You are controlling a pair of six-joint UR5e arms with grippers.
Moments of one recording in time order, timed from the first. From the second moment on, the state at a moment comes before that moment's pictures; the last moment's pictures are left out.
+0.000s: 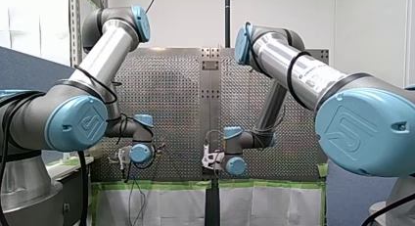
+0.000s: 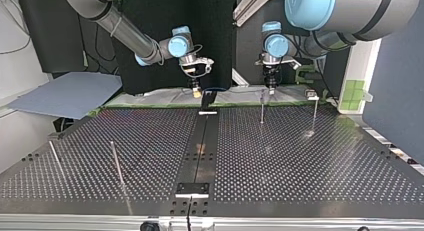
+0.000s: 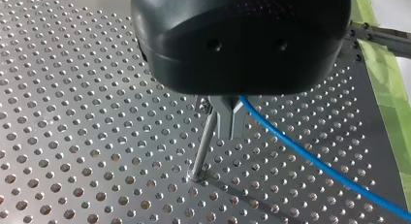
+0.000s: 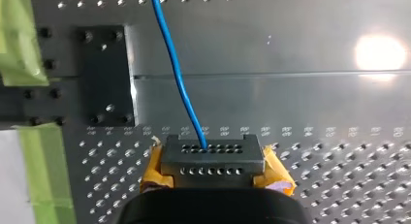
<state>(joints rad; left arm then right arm) -0.15 -2.29 -2.09 -2.05 -1.81 -1.72 2.25 -0.54 1.51 -0.88 1.64 1.62</state>
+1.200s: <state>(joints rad) -0.05 -2.41 -1.93 -2.15 -1.68 -1.83 2.25 -0.50 1.44 -0.81 1.64 1.62</state>
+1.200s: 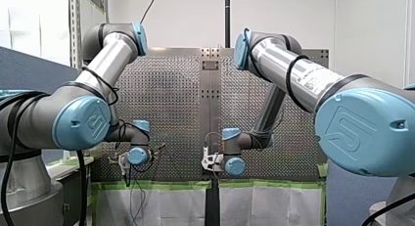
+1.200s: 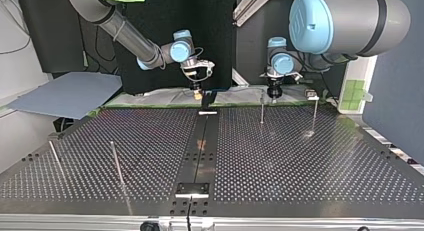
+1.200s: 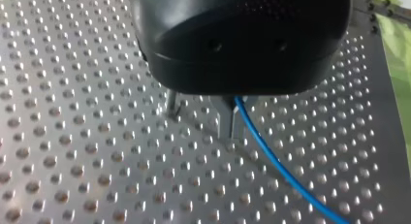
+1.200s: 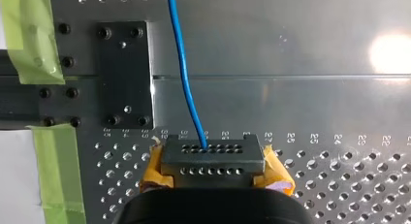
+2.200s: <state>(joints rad) 0.03 -2.37 -1.92 -2.17 -1.56 -1.75 2.20 -0.50 1.32 -0.75 1.64 1.64</state>
